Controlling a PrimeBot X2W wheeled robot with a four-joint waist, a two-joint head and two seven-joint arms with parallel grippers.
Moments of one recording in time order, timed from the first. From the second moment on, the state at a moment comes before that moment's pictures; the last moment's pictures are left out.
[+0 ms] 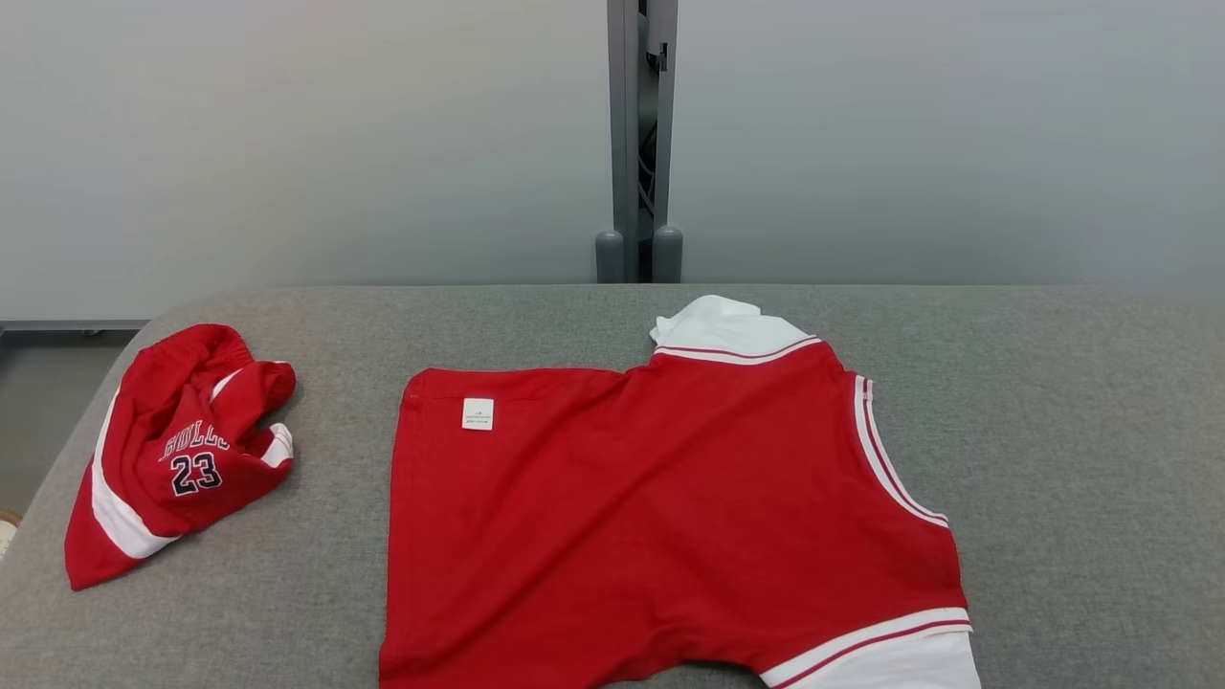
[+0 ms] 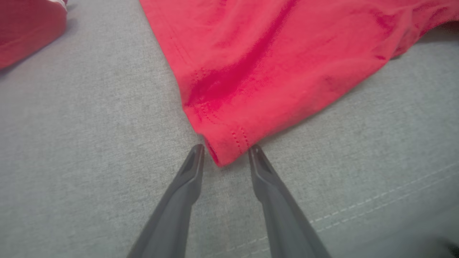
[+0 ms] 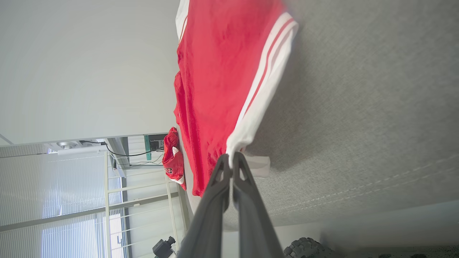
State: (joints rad) left arm 0.04 0.20 -0.36 0.70 -0.18 -0.10 -0.26; right arm -0.02 -0.83 0.94 -0.03 2.19 0.13 -0.20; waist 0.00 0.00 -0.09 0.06
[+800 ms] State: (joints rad) left arm 0.04 0.29 -0.41 0.65 0.02 -0.12 -0.26; right arm -0.03 -0.83 0.95 -0.02 2.19 0.13 -0.19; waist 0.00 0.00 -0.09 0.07
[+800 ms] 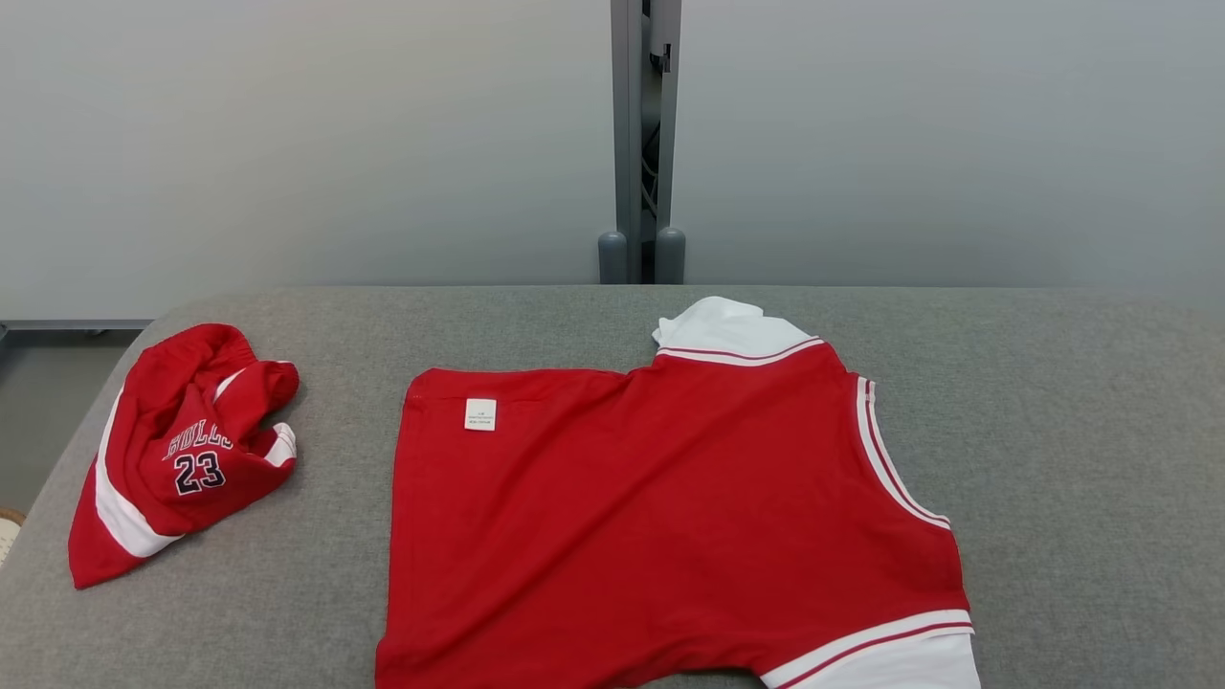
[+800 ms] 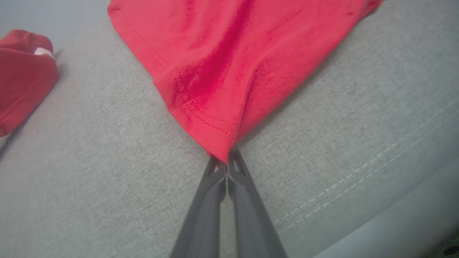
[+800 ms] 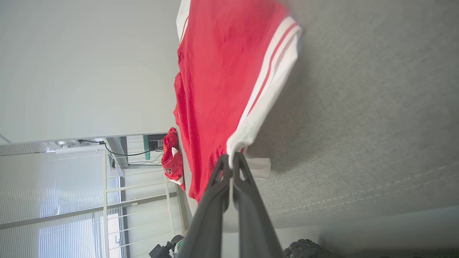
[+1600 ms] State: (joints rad) left arm 0.03 0.34 -0.52 0.70 0.02 -0.07 -0.26; right arm -0.10 -0.92 1.16 0.03 2.28 0.13 -0.21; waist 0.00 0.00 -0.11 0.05
